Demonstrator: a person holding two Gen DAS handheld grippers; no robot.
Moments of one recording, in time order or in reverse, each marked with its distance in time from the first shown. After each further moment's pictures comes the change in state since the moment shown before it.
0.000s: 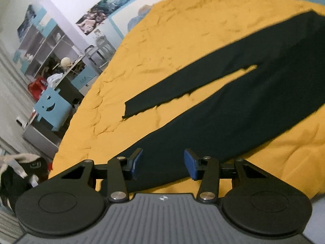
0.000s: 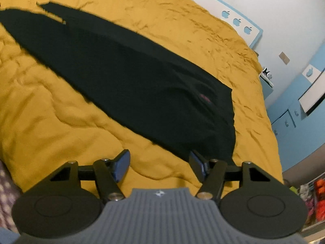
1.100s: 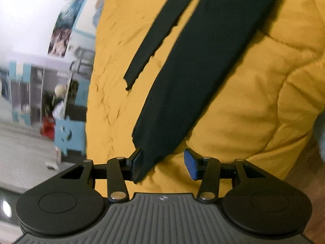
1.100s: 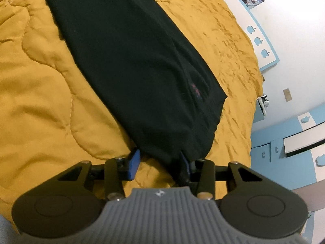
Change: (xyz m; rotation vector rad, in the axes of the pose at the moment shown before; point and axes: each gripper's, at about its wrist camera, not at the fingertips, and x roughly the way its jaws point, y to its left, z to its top) left arm 0.054 0.000 -0.063 0.539 0.148 0.147; right arm 0.039 -0.015 0.002 -0.364 0.089 -0.109
